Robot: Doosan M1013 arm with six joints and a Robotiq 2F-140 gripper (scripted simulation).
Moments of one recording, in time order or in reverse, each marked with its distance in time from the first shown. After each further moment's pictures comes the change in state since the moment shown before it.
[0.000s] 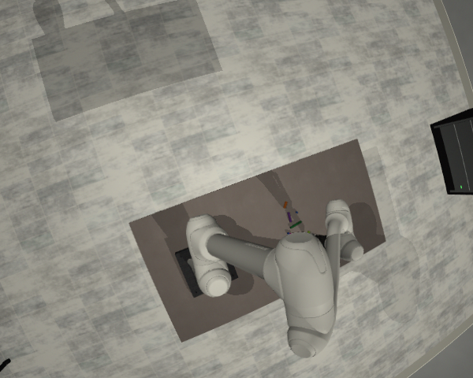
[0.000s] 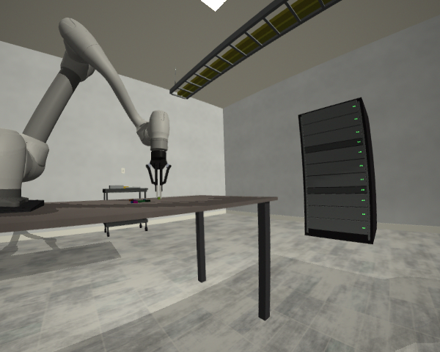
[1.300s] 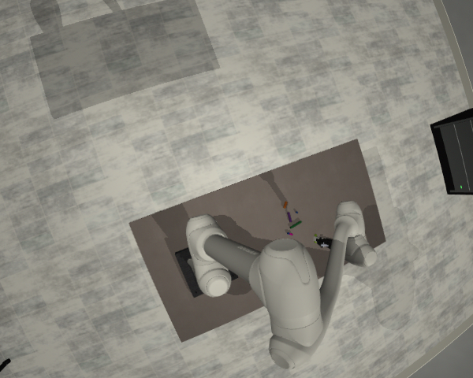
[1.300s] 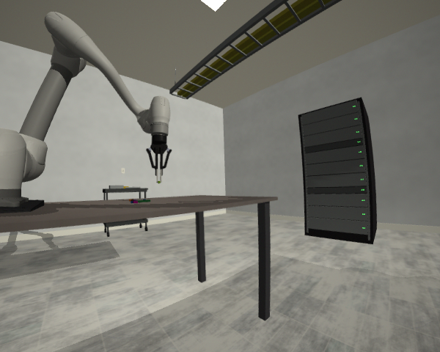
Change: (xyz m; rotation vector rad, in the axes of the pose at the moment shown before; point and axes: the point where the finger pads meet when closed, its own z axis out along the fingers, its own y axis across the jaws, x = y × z) arm 0.005 -0.001 -0.079 0.000 0.004 0.005
